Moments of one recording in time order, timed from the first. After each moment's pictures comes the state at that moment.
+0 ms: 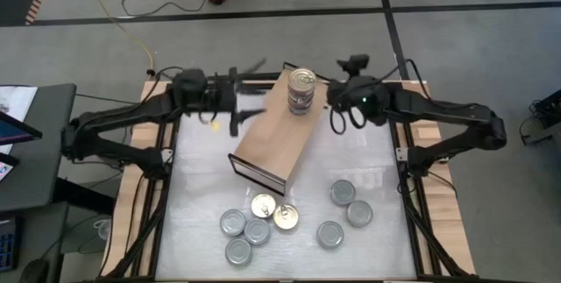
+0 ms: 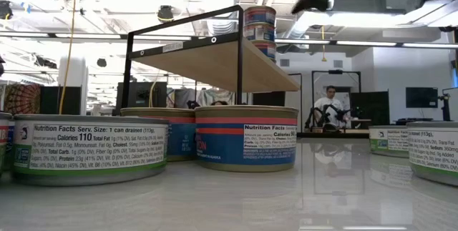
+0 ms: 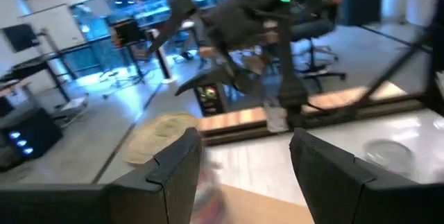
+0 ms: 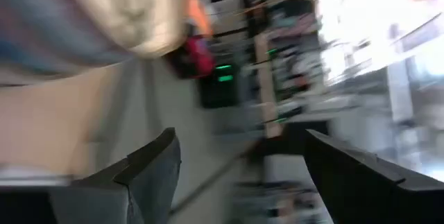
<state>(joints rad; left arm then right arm) 0.33 1.16 1.10 0.04 0.22 0.30 -0.18 1.24 1.25 -0.43 0.91 -0.93</state>
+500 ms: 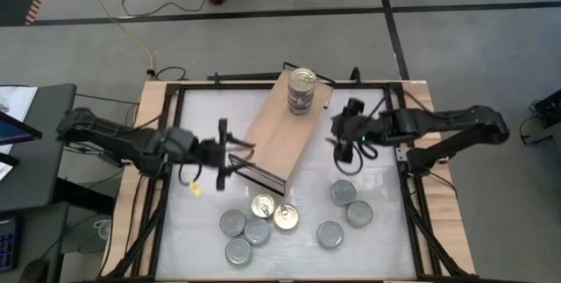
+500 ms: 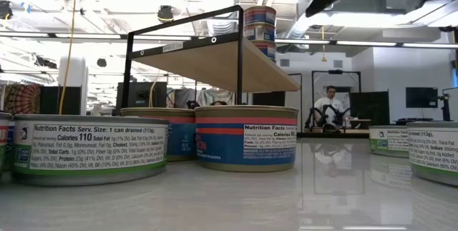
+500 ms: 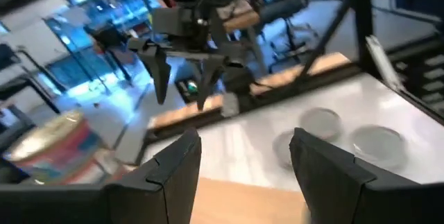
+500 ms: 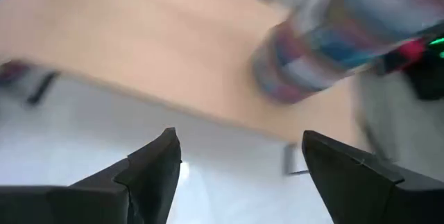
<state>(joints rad) -0.25 1.02 0.91 0.03 -0.32 0.34 0.08 1.20 1.20 -0.83 0.49 0.02</state>
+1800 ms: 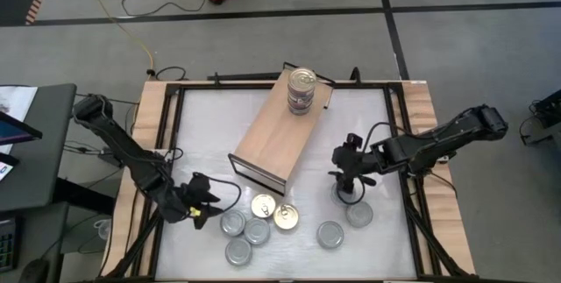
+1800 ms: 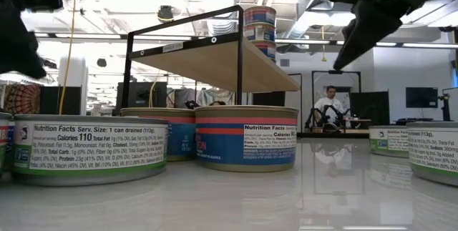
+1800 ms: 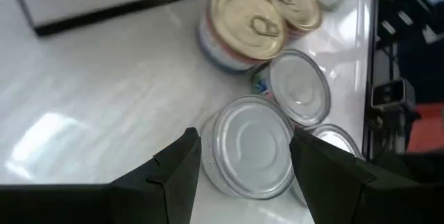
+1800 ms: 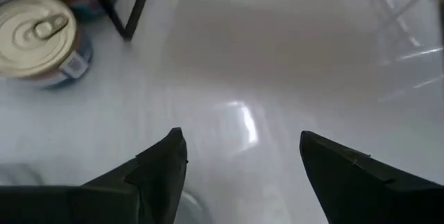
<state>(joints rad) -0.81 1.03 0.52 -0.25 -0.55 -1.22 0.27 1.20 0.84 -0.62 0.39 0.40</state>
